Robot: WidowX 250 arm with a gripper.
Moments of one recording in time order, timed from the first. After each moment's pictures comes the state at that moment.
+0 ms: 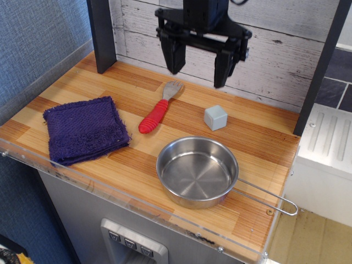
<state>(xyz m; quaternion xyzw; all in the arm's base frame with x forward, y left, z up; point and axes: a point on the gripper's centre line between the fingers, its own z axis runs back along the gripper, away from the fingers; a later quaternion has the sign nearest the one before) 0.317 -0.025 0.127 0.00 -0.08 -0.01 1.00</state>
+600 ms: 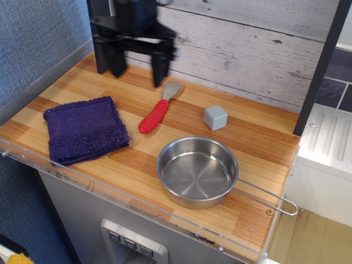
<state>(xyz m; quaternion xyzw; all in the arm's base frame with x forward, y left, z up) 0.296 0.068 0.113 0.00 -0.07 0.06 1.00</state>
